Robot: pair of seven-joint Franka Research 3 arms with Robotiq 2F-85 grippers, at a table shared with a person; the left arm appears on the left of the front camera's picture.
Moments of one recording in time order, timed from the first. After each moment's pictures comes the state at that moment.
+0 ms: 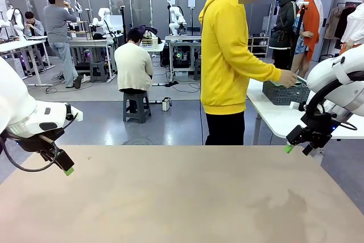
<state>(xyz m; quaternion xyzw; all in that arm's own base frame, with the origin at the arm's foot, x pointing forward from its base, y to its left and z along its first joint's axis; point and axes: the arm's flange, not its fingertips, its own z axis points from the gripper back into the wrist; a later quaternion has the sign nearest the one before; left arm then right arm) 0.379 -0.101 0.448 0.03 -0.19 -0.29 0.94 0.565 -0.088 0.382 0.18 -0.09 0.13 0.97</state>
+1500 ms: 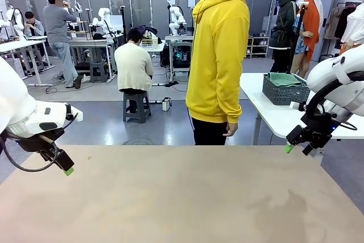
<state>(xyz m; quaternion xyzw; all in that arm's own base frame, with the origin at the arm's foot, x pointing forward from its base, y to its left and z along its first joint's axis) 0.379 -0.101 0.448 0.03 -0.19 -0.29 0.94 0.565 -0.088 0.382 0.18 -0.09 0.13 0.97</state>
